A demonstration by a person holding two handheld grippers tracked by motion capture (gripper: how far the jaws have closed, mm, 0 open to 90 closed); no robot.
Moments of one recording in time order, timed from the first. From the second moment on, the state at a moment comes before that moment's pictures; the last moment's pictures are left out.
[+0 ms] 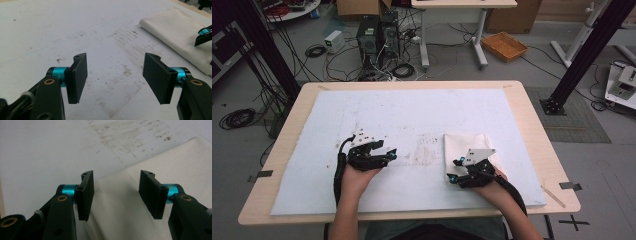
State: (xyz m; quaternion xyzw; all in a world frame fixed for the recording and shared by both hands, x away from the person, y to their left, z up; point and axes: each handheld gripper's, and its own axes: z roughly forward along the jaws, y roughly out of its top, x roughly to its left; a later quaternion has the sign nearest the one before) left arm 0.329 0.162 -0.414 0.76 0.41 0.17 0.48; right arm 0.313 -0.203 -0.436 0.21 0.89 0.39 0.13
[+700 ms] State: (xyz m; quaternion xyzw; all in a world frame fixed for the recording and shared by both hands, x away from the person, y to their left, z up) left arm 0.337 0.170 -0.411 0.75 0.40 0.16 0.50; right arm 0.370 -0.274 -0.373 0.32 0.81 0.46 0.20
